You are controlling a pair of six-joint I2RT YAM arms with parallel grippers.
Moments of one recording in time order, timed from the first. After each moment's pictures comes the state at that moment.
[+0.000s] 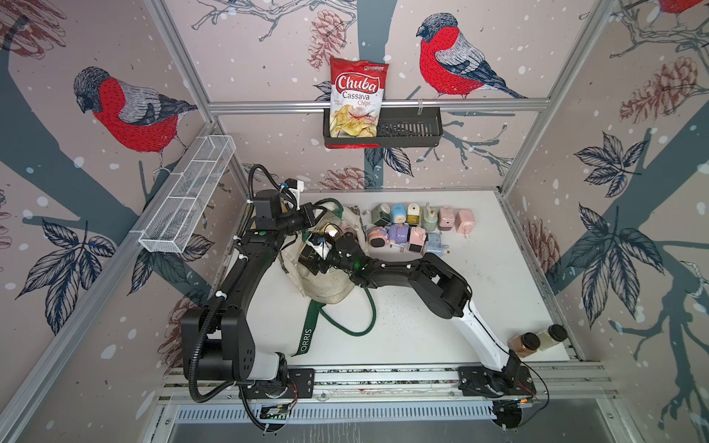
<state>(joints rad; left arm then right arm) -0.03 1.42 1.12 -0.11 0.75 -0.48 1.01 2.41 1.63 0.63 -0.21 -0.17</state>
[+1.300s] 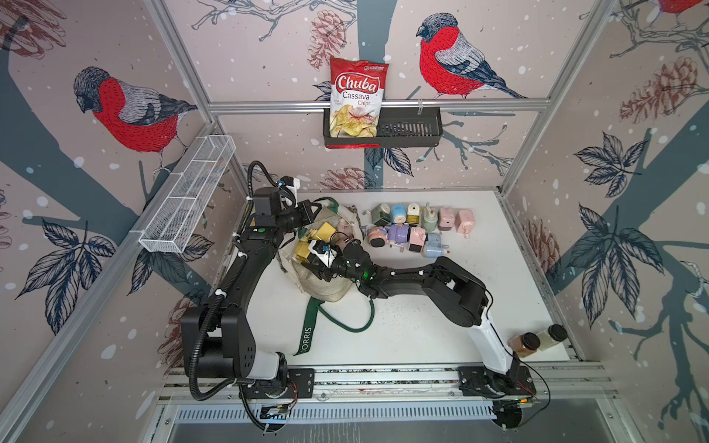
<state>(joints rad) -0.02 1.43 1.16 -0.16 0.62 -0.44 1.06 2.21 1.37 0.74 -0.17 -0.18</state>
